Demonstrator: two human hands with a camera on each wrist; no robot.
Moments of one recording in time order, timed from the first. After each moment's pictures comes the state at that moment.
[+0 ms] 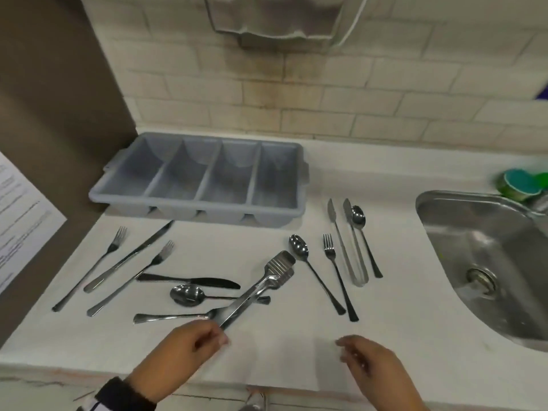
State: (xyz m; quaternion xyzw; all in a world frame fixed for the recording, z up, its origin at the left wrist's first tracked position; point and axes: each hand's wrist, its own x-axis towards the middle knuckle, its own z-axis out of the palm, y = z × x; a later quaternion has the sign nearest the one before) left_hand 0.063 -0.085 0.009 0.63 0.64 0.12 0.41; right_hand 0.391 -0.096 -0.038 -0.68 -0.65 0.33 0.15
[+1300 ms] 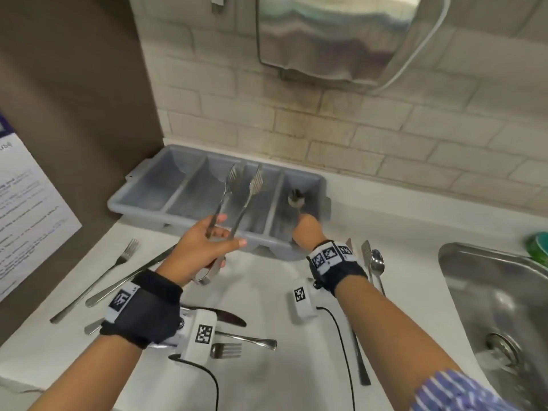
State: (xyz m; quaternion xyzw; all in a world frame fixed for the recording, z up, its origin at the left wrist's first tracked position) left_hand 0.044 0.070 0.083 0.42 0.62 0.44 0.49; right_hand 0.237 0.202 0.039 -0.65 -0.70 0.28 0.11
